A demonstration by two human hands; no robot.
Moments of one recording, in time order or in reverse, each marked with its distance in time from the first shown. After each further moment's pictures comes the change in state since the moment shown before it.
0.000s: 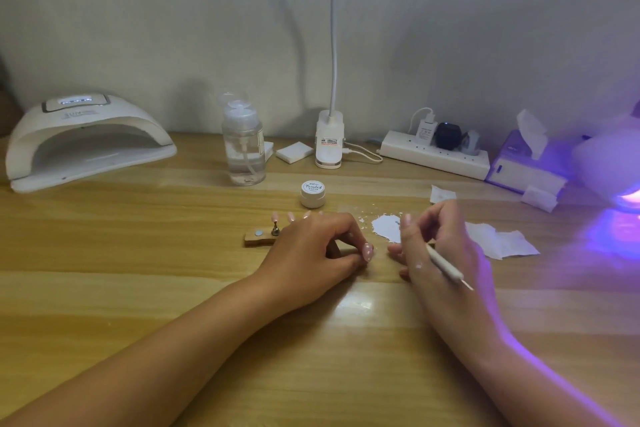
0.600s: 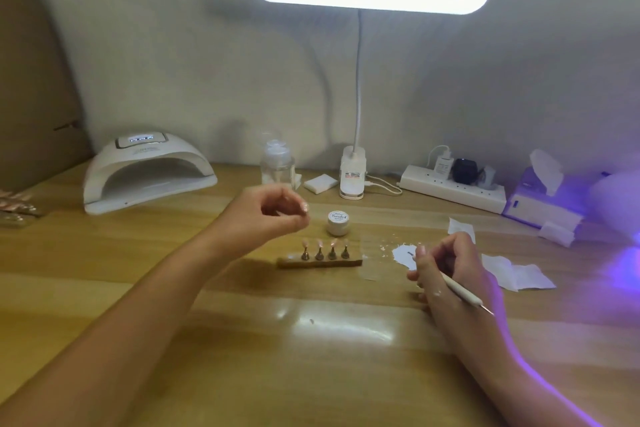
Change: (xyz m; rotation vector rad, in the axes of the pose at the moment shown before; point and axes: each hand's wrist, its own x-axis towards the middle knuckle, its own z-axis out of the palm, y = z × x) left_hand -0.006 -0.015 -0.105 -0.267 0.169 -0.236; right_hand 0.000 -0.001 -0.001 0.032 -0.015 -0.024
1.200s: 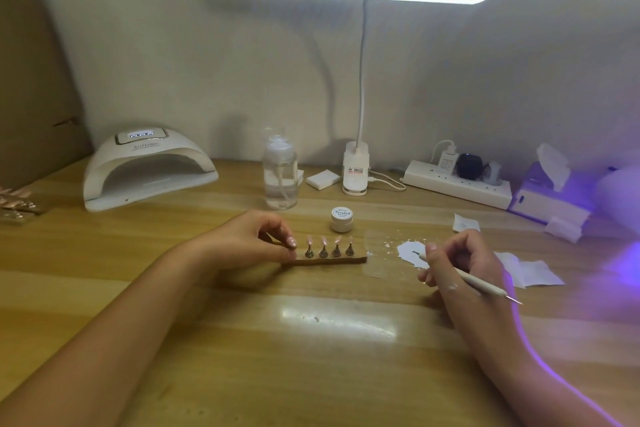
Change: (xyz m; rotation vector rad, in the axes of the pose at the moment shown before) left_hand 0.005 -0.033 -0.016 0.249 -0.286 -0.185; right_hand 0.006 0.004 0.001 0.160 0.017 0.050
